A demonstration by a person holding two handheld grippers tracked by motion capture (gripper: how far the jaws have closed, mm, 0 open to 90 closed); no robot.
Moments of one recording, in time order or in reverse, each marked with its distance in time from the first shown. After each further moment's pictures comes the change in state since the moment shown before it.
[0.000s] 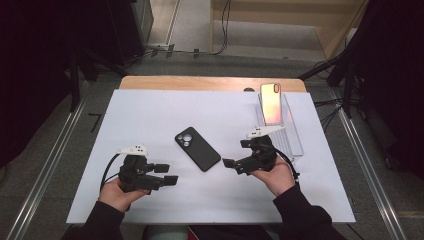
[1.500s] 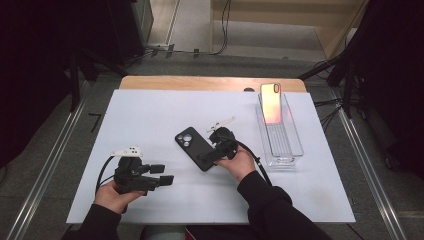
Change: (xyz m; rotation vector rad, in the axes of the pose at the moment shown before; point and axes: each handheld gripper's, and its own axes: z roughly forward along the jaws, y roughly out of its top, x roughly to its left) left arm 0.004 -0.007 -0.008 -0.026 0.024 -0.023; right arm 0.003 0.031 0.111 0.173 -0.072 -0.034
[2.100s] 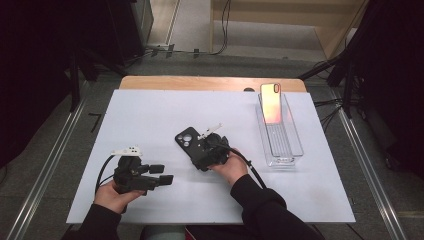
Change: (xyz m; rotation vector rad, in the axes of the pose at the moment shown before) left arm 0.001 0.001 -0.001 0.004 0.003 -0.019; right arm 0.017 -0.004 0.026 0.077 -0.114 -0.061
